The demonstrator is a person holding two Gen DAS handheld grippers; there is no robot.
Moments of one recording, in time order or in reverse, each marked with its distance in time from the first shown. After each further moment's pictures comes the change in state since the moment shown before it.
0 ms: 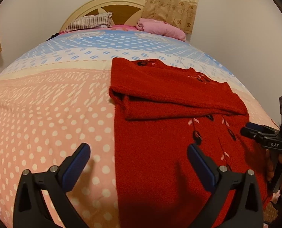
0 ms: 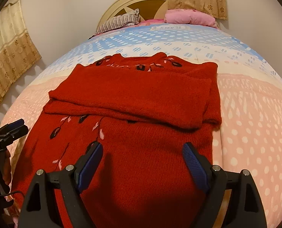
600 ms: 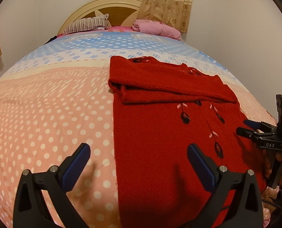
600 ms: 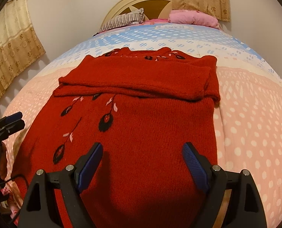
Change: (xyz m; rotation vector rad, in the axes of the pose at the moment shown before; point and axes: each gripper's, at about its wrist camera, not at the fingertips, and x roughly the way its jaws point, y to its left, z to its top) left arm -0.031 -0.008 -0.026 0.028 -0.006 0.000; right arm -0.022 0.015 -0.034 -0.048 -0.012 -0.020
